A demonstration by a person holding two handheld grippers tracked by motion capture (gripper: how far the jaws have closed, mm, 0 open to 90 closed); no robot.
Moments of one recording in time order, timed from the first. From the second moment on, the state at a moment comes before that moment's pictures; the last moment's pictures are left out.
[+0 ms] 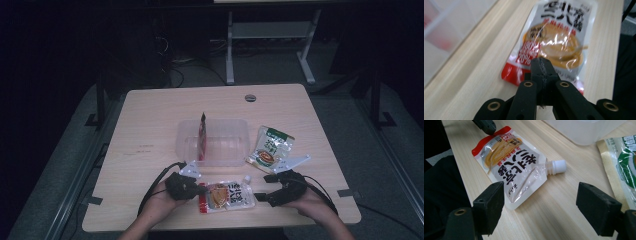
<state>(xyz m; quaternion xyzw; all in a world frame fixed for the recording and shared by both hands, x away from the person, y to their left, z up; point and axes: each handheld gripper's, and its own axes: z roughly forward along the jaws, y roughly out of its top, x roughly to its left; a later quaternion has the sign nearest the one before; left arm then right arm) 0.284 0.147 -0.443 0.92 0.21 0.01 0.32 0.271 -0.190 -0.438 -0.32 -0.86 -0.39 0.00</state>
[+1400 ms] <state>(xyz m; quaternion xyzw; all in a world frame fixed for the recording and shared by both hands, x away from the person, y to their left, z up) 0.283 0.141 -0.453 0.93 0.22 0.00 0.30 0.286 -0.151 -0.468 -0.31 -0.86 -0.38 0.13</state>
